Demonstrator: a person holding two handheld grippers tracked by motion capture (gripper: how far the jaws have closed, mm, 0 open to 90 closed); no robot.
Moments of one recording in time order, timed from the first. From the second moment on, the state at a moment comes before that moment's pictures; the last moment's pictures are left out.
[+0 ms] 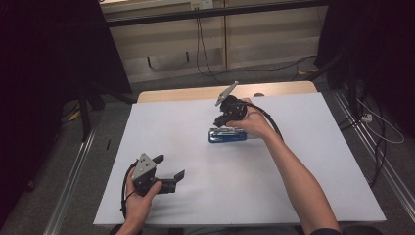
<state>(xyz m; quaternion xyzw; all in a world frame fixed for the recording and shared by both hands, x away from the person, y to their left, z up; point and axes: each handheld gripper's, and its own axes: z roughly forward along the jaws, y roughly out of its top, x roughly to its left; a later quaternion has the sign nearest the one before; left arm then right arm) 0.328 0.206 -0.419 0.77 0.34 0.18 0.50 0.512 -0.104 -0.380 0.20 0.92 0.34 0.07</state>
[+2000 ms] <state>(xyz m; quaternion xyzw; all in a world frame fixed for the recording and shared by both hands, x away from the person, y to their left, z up) 0.328 0.206 -0.420 0.77 0.34 0.18 0.51 0.528 -0.103 -0.405 0.09 0.94 0.32 0.05</state>
